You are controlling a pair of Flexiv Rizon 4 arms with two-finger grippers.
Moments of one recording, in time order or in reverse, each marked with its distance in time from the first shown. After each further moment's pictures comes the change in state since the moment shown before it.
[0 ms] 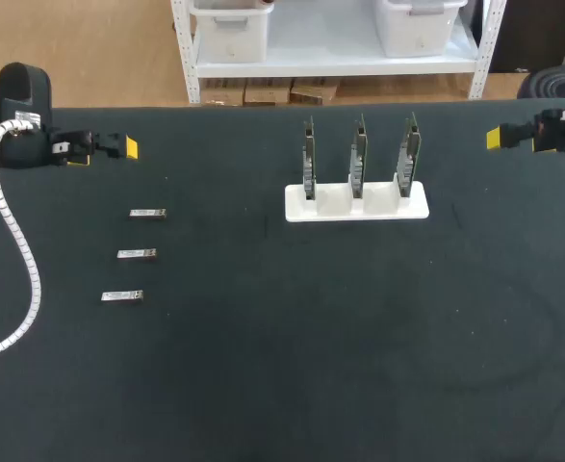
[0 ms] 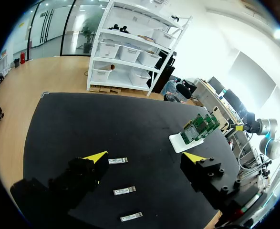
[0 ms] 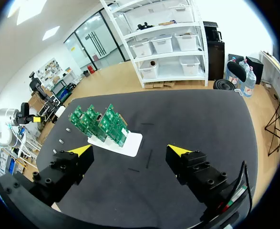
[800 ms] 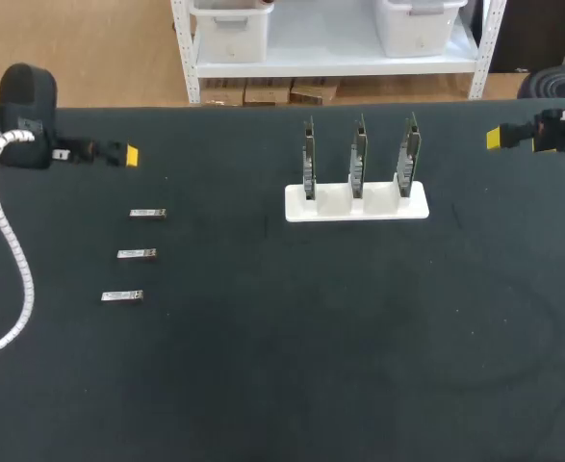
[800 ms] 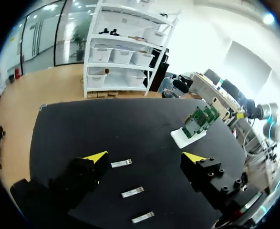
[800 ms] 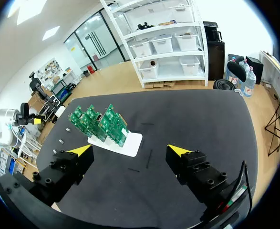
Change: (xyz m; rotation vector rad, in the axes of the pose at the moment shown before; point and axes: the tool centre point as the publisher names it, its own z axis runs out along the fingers) left arm 0.004 0.006 0.002 -0.017 0.006 0.174; right arm 0.000 0.000 0.000 0.000 0.000 0.000
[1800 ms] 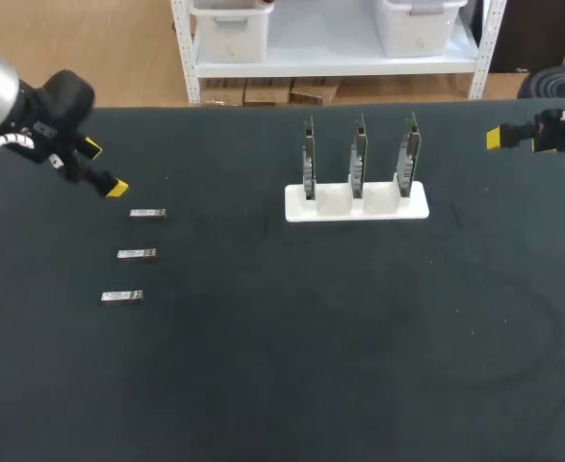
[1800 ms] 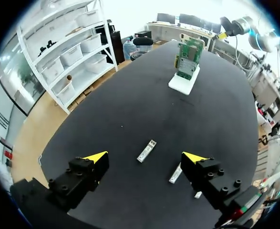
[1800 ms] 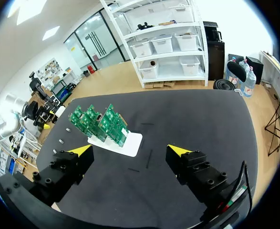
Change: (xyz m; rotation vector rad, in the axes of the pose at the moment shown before) left arm 0.019 0.049 0.041 0.095 0.303 0.563; right arm 0.000 0.000 0.000 0.000 0.000 0.000
